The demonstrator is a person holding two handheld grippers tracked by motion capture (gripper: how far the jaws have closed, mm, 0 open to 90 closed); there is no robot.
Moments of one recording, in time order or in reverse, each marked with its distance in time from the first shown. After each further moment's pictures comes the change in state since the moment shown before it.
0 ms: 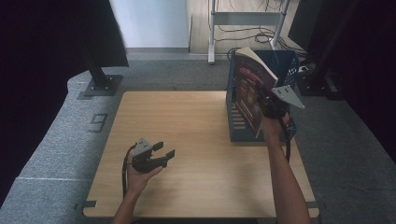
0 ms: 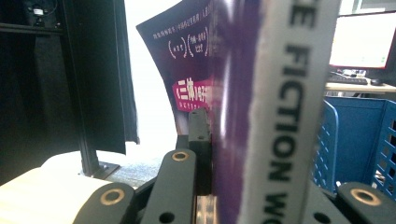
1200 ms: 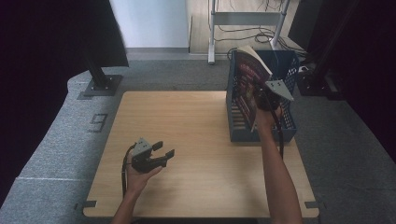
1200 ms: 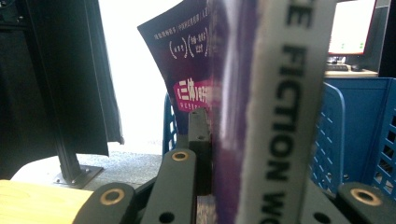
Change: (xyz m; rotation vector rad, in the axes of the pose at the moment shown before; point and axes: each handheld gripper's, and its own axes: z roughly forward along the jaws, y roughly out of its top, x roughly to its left) left arm 0.001 0.000 0.000 -0.002 0.003 0.010; right arm -0.007 -0.021 0.045 0.026 -0.083 0.030
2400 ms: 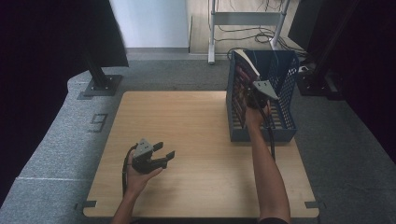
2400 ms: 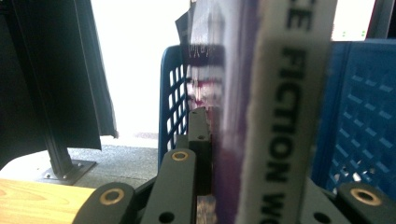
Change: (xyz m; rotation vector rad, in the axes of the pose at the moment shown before) left arm -0.001 -0.002 0.001 0.016 0.011 0.032; right arm 0.012 -0.039 0.044 0.030 -0.020 0.001
